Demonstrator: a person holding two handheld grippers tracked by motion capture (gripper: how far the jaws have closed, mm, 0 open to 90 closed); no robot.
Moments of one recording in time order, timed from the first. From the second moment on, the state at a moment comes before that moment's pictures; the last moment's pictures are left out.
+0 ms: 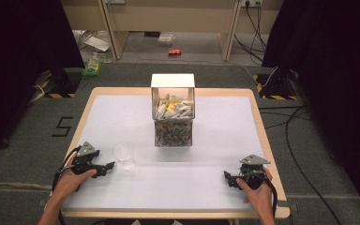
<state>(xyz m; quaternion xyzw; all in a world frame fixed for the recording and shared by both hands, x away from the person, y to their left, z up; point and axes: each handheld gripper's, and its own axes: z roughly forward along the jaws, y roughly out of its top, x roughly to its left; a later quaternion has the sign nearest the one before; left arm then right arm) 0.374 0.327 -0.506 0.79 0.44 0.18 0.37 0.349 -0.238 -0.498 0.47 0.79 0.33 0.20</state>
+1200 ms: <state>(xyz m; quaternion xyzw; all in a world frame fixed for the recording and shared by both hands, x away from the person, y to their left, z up) 0.334 0.304 -0.402 0.75 0.36 0.22 0.51 0.349 -0.238 -0.498 0.47 0.79 0.33 0.20</state>
